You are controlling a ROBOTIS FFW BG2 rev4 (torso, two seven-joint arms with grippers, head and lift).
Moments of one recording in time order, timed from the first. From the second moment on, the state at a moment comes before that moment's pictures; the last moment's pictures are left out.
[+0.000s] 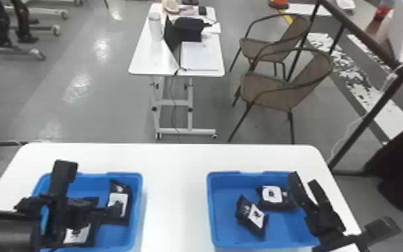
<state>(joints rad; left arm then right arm) -0.03 0.19 0.05 -1.46 -0.06 0.76 -0.64 0.18 0.00 -0.28 -1.27 -0.66 -0.22 0.66</state>
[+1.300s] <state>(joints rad) -0.02 0.14 0.09 -1.49 -0.20 0.82 -0.63 0.17 0.00 -0.28 -1.26 -0.68 -0.22 0.66</state>
